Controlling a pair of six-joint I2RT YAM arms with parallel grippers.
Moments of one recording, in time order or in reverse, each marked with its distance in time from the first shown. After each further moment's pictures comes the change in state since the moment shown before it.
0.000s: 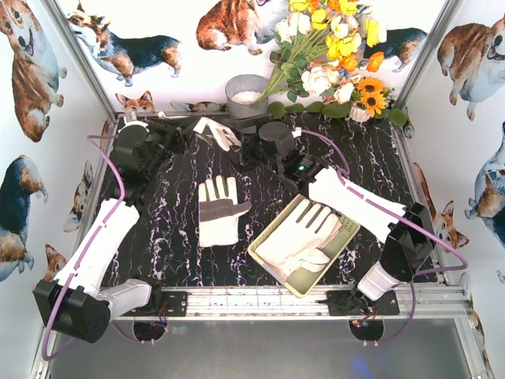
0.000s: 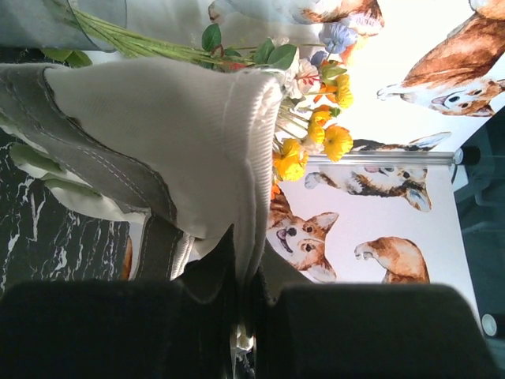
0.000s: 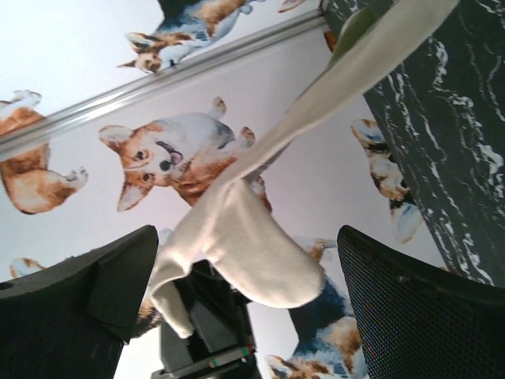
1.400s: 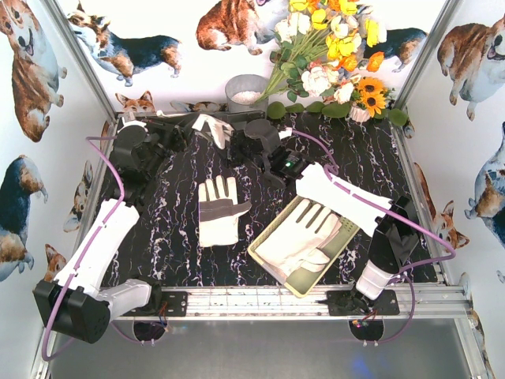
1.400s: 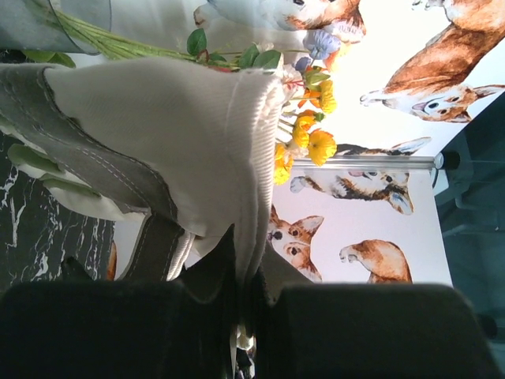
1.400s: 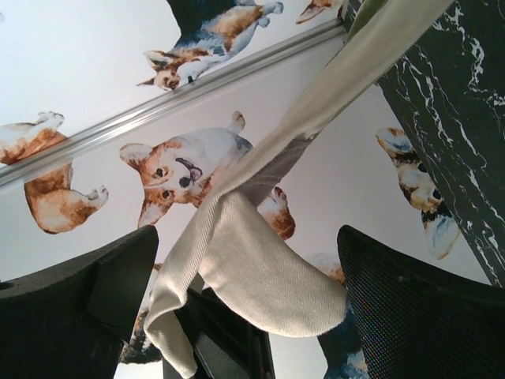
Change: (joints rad) left arm -0.001 -0.005 -0.005 0.033 -0.014 -0.037; right arm 0.051 0.097 0.129 -0.015 0.108 0.092
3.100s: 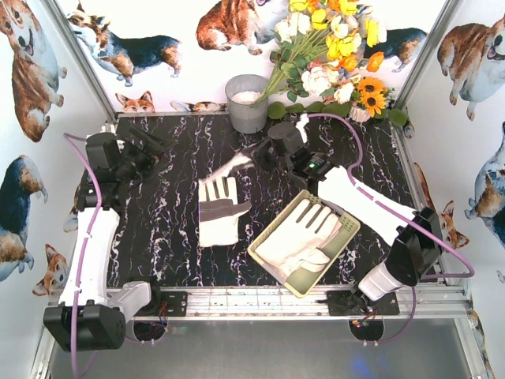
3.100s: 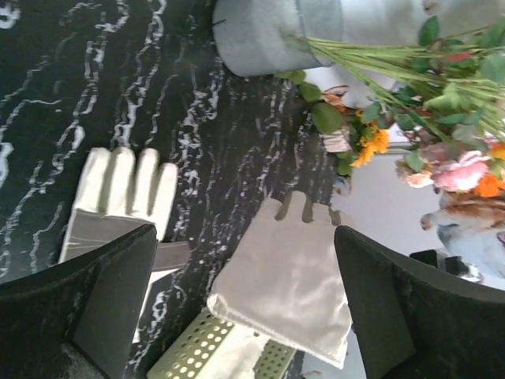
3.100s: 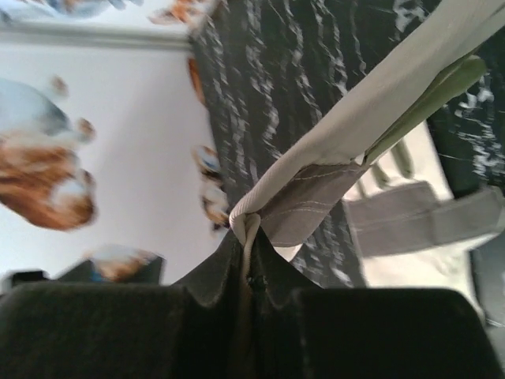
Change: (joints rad) left arm 0.314 -0.077 0.023 -0.516 0.240 0.597; right arm -0.106 -0.152 -0.156 -0.154 -0.094 -0.558
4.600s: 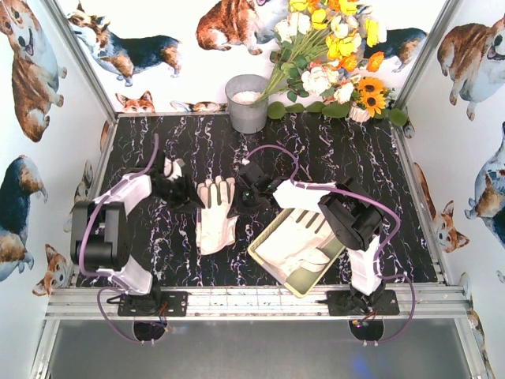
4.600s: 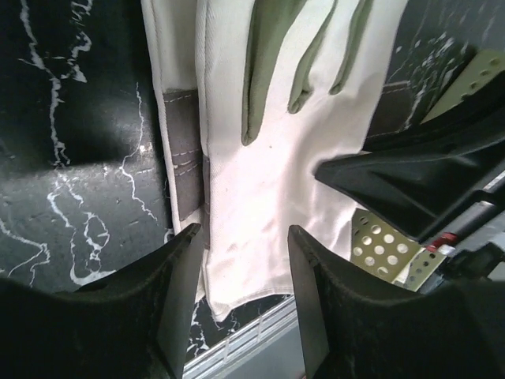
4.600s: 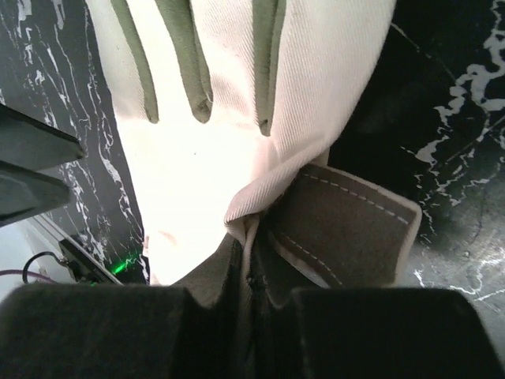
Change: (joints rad) left arm -0.071 0.541 -0.122 -0.142 0.295 0.645; right arm 0.066 0.446 -0.119 0.127 -0.452 -0.546
